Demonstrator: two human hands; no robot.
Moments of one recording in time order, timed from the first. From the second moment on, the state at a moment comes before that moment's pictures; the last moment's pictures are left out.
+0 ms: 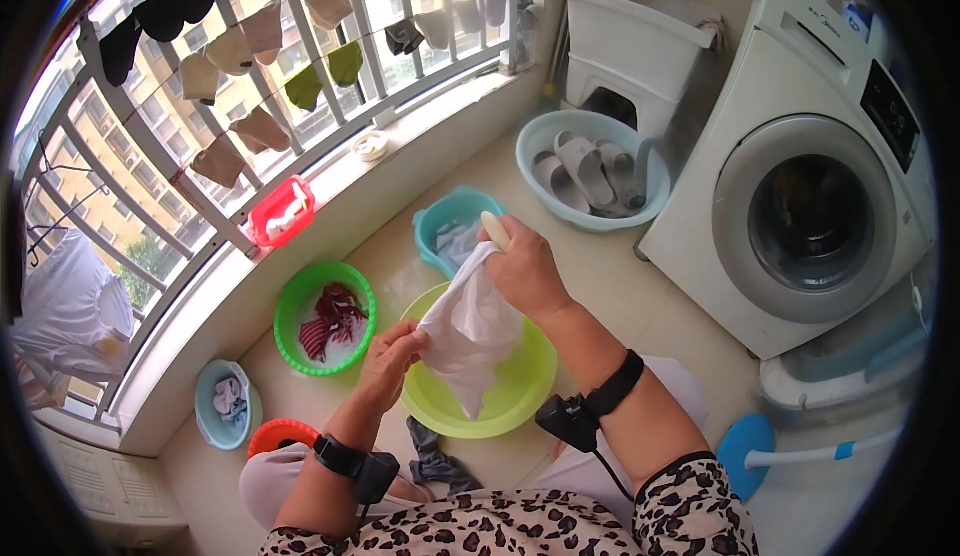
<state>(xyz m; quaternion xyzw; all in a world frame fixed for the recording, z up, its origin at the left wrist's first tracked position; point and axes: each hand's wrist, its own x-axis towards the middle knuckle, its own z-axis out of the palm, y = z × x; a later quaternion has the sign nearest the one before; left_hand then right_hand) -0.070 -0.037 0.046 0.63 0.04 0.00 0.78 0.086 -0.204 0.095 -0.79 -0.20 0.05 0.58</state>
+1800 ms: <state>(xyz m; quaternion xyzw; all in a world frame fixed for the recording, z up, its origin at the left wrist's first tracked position) -0.030 -0.096 -0.004 0.11 -0.03 0.23 0.97 0.004 -0.150 0.034 -0.81 -0.43 -0.07 0.39</state>
